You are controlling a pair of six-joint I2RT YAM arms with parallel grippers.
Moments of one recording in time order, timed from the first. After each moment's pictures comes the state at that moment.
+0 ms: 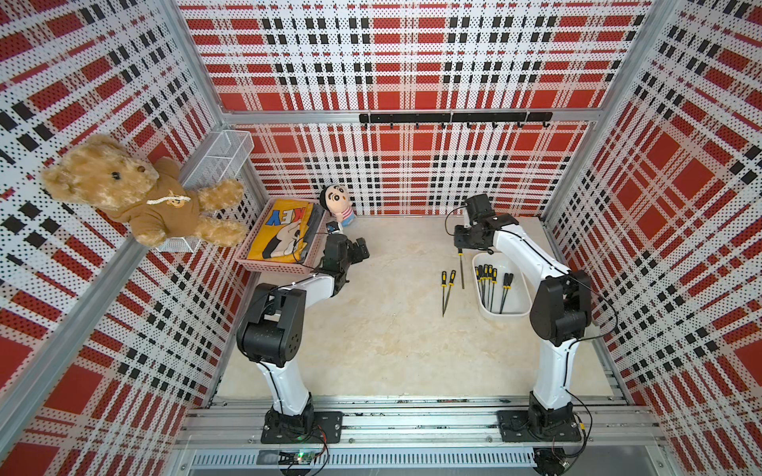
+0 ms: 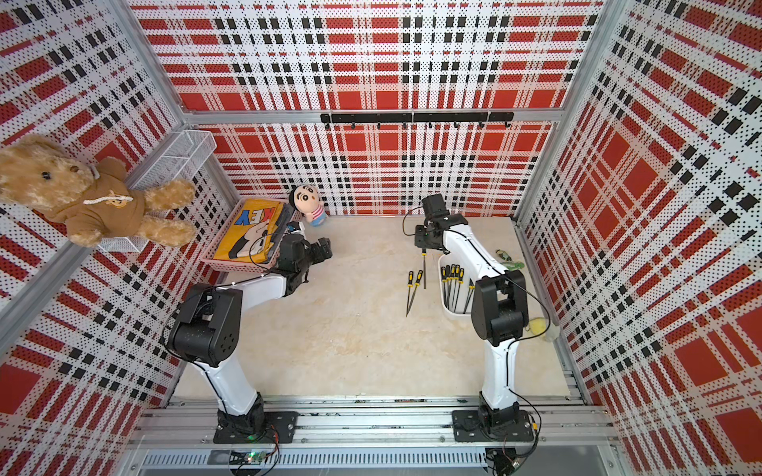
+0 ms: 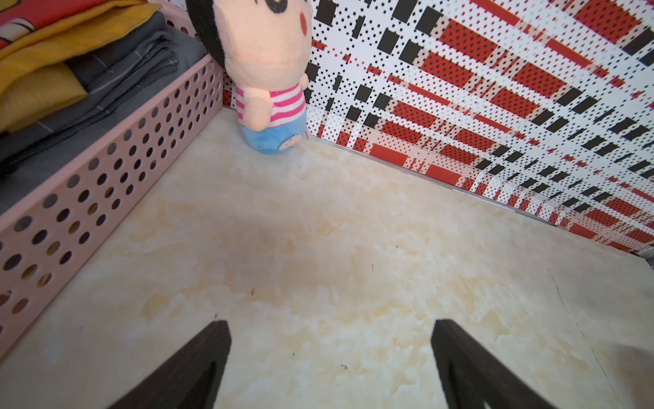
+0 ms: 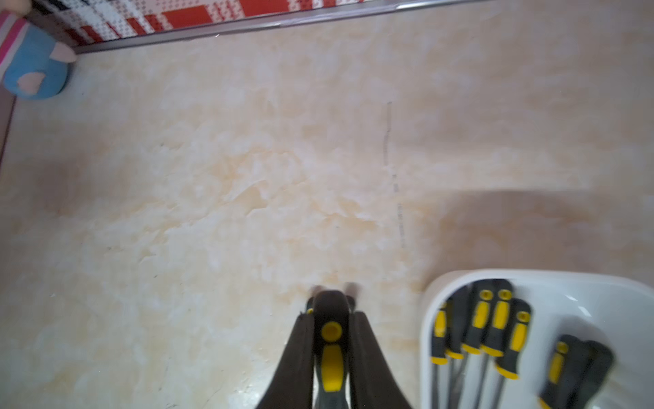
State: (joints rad) left arm -0.21 1.82 1.04 0.36 -0.10 -0.43; right arm 0.32 2.05 1.85 -0.75 0.01 0.34
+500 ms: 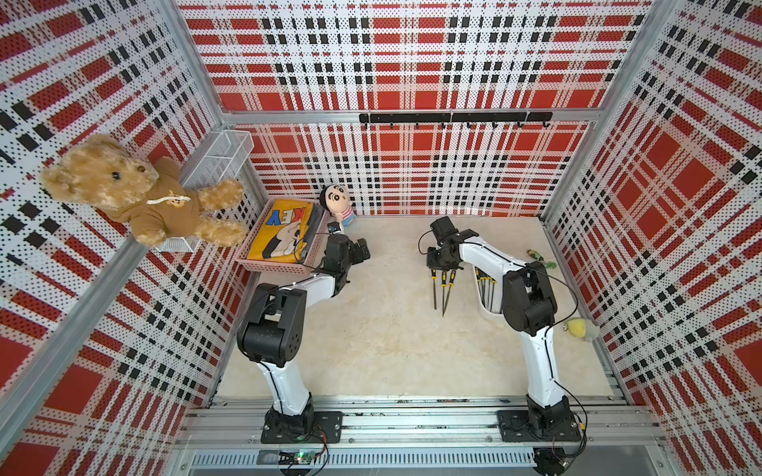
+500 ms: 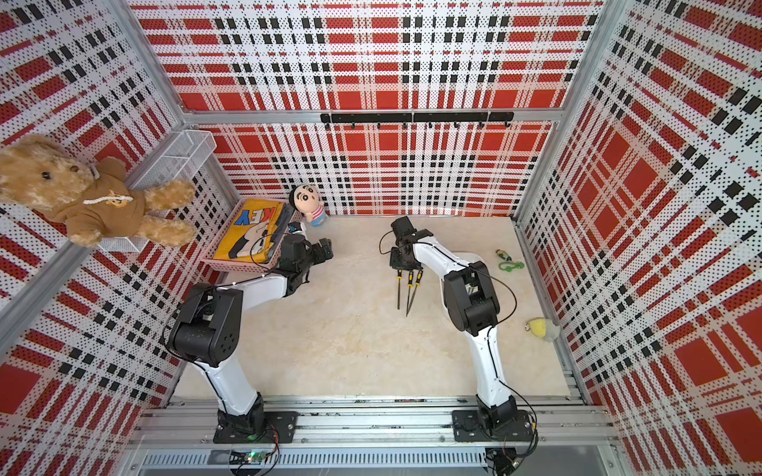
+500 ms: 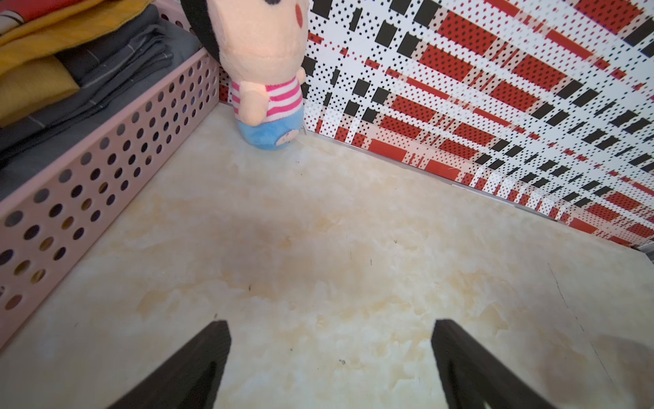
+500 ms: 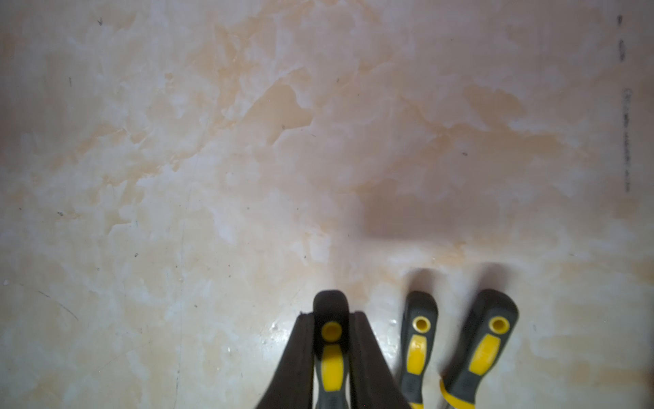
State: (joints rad) left arm -0.22 1.82 1.04 0.35 -0.10 -0.43; right arm 0.44 2.23 1.85 -0.73 -0.01 0.52
